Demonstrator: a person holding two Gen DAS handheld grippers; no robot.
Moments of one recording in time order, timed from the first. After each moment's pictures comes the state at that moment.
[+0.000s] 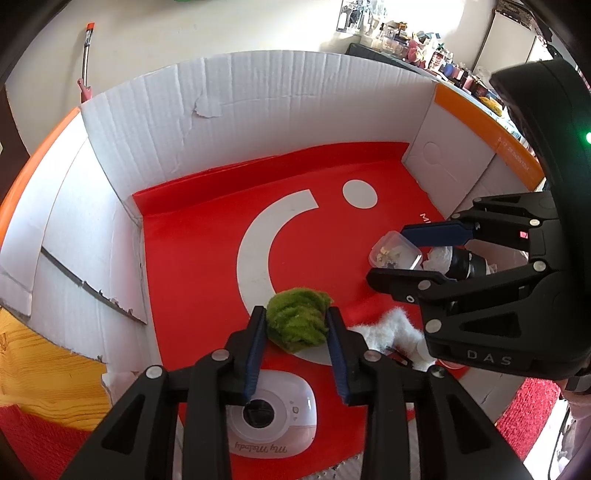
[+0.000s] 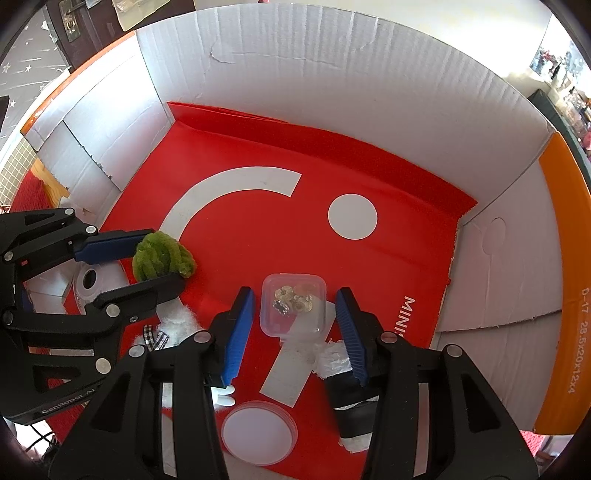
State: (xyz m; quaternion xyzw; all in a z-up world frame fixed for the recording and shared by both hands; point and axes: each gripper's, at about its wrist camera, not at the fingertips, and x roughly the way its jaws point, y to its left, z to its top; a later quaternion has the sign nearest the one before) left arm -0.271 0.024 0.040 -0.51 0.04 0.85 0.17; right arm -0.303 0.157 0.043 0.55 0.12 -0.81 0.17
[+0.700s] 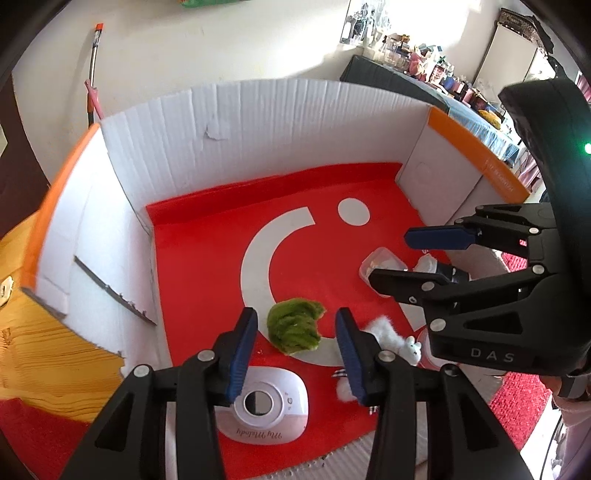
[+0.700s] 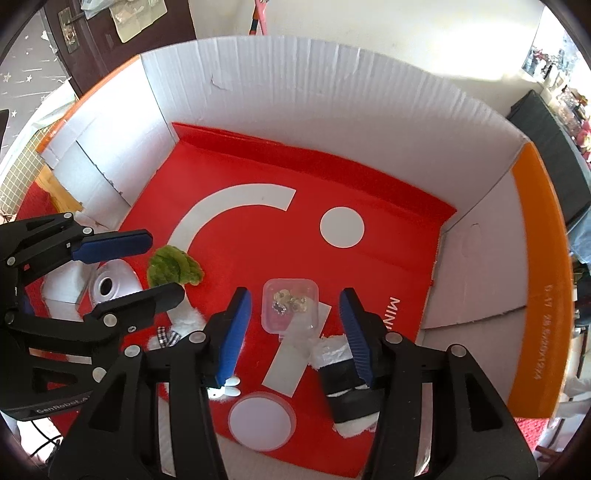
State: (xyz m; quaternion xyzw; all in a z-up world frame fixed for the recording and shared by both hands) left arm -0.265 0.015 0.059 -0.49 0.02 0.85 0.17; right arm -0.315 0.164 0.068 0.54 0.11 -0.82 0.17
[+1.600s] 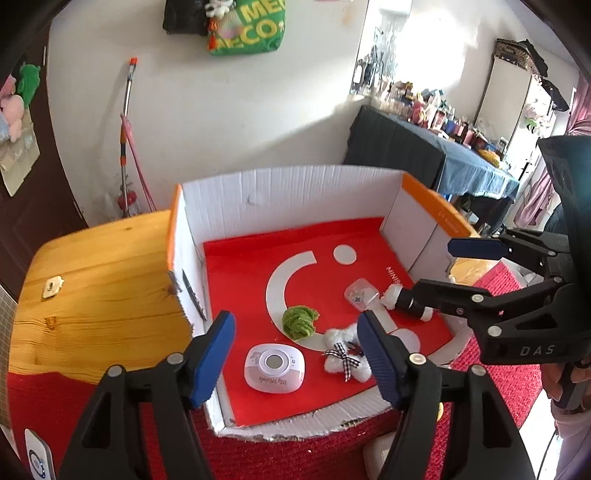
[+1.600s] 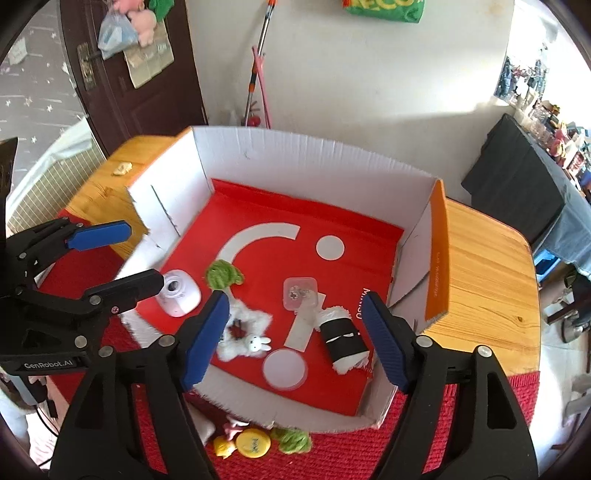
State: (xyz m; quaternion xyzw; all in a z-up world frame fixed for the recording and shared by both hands) left arm -0.206 -0.010 0.126 -0.41 0.00 0.90 0.14; right arm -0.232 0.182 0.143 0.45 0.08 -0.87 0.16
